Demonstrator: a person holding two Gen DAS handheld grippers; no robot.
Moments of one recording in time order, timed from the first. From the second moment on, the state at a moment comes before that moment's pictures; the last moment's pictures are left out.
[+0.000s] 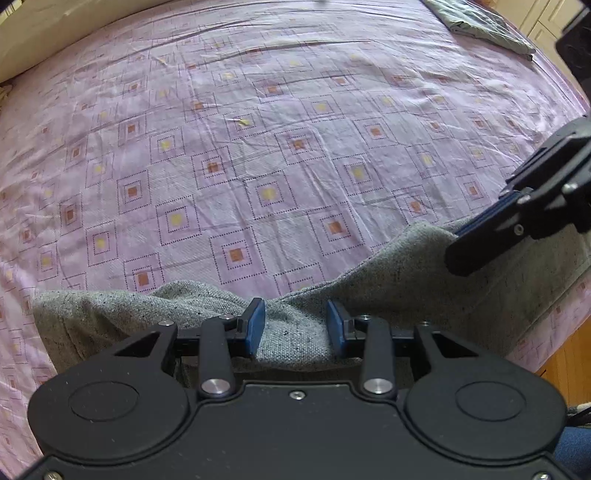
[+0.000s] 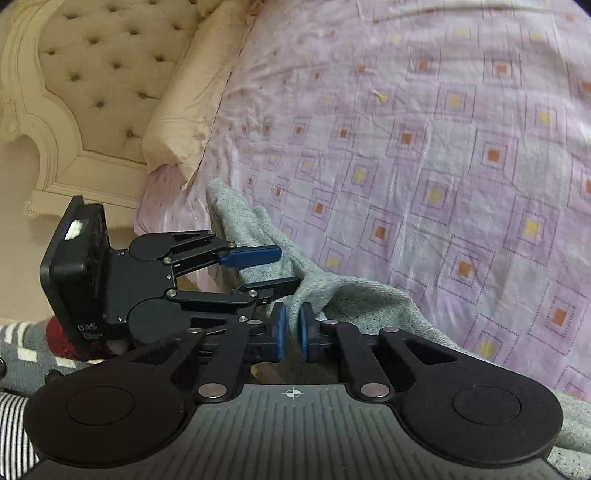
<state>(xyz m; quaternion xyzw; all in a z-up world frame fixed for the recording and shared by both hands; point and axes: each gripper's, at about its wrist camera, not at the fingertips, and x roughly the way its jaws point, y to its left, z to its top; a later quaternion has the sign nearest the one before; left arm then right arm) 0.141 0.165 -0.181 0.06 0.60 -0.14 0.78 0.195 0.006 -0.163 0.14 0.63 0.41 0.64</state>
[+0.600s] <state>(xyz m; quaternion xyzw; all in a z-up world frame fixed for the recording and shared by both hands) 0.196 0.227 -0.161 -0.03 0.62 -0.03 0.78 0.224 0.027 -0.173 0.01 0.57 0.28 0.77</state>
